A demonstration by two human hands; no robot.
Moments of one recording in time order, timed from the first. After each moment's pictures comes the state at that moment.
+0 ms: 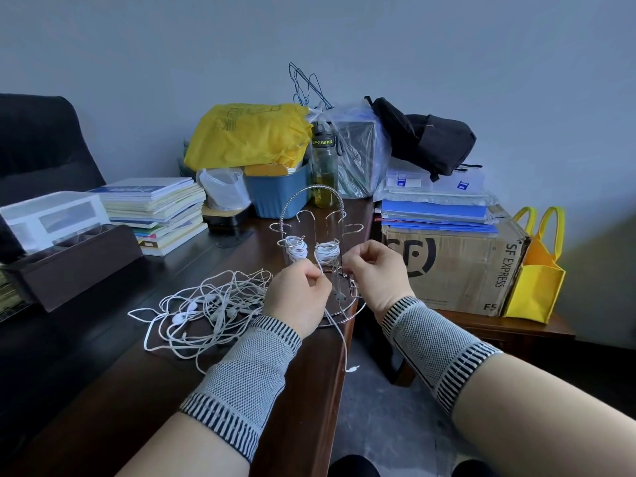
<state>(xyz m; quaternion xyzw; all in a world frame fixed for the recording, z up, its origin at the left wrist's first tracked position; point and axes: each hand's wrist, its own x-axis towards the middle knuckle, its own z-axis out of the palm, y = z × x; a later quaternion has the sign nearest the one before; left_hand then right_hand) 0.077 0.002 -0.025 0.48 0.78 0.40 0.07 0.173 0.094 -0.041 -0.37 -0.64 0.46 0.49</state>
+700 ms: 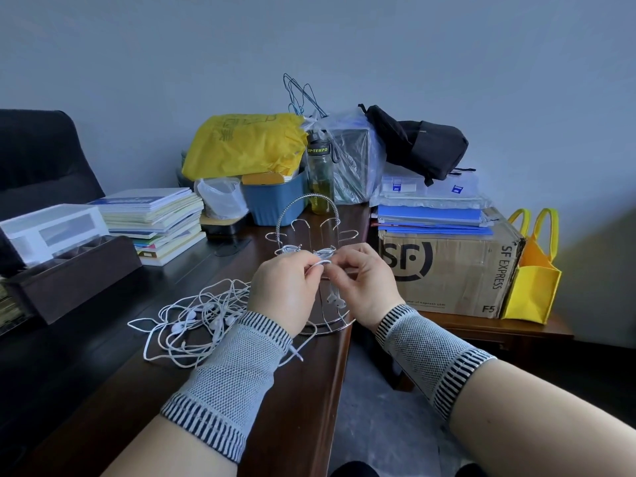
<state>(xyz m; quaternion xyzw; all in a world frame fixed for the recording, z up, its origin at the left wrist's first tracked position) 0.069 -0.005 -0.006 0.56 0.73 0.38 -0.08 0.172 0.089 -0.047 -0.28 -0.77 0.28 0.50</state>
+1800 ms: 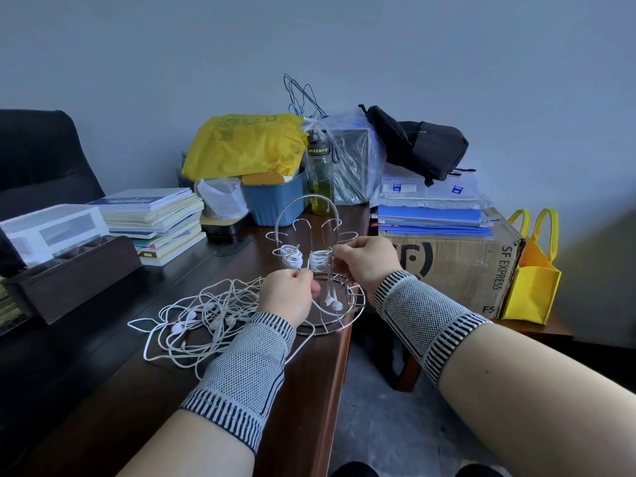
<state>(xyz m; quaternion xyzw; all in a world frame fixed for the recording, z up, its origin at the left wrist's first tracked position) 0.071 0.011 -0.021 0.36 0.75 0.53 0.18 0.164 0.105 -0.009 -0.43 -0.64 0.48 0.43</state>
